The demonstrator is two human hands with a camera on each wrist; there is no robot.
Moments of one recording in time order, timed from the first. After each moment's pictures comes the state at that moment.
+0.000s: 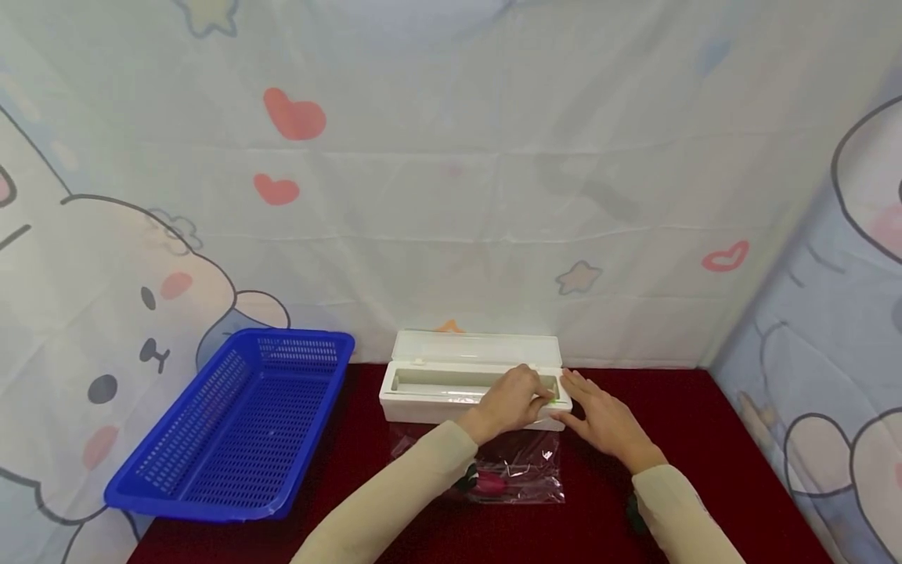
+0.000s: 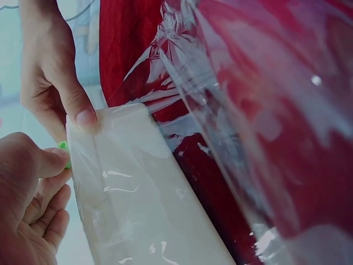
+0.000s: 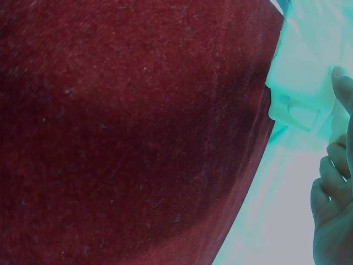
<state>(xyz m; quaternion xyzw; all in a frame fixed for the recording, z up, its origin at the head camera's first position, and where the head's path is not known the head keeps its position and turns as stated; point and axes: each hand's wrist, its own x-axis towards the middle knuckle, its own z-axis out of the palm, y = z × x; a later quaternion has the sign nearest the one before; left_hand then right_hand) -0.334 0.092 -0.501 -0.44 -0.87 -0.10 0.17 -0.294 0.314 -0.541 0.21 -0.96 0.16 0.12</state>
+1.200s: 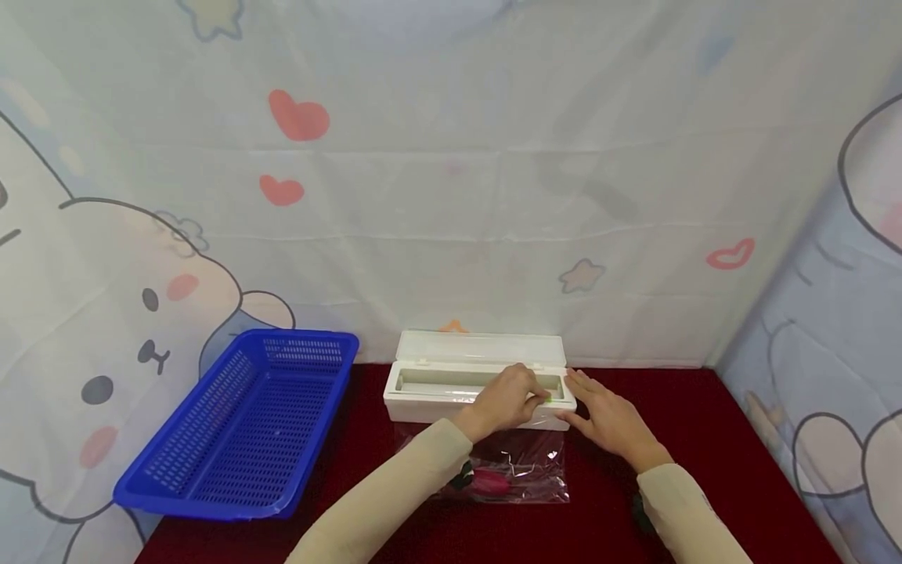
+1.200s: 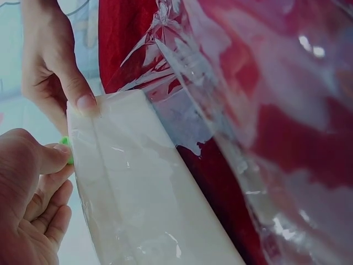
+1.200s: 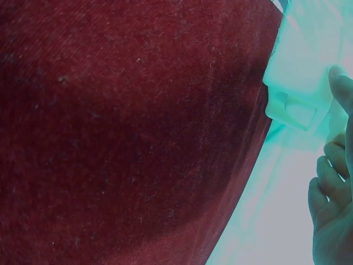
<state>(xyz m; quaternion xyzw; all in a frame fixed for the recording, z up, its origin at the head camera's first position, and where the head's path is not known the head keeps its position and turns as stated) -0.336 0.077 -0.499 -0.44 -0.88 -0.10 0.16 -0.292 0.314 -0.538 0.21 -0.96 0.14 0.13</state>
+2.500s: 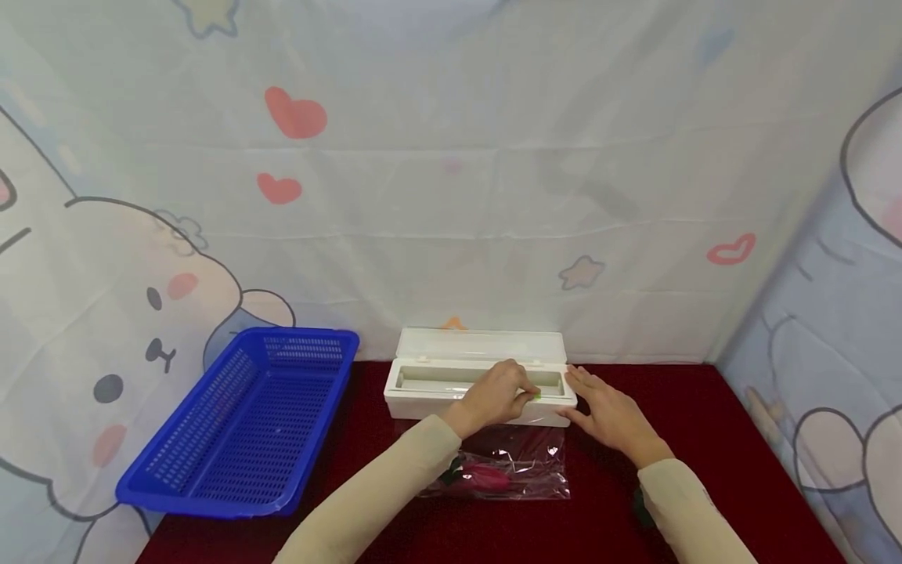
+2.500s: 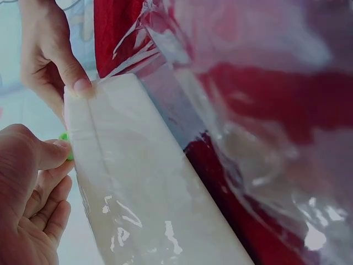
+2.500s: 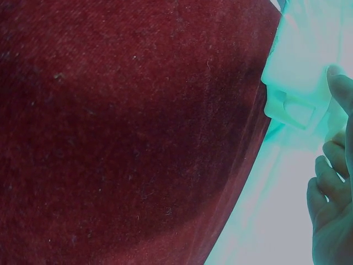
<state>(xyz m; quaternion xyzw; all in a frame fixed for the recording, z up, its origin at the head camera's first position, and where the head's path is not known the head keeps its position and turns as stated) -0.336 0.058 -0.495 -0.46 -0.86 -0.11 0.18 -0.291 0.311 -0.535 0.20 -0.96 0.13 0.13</state>
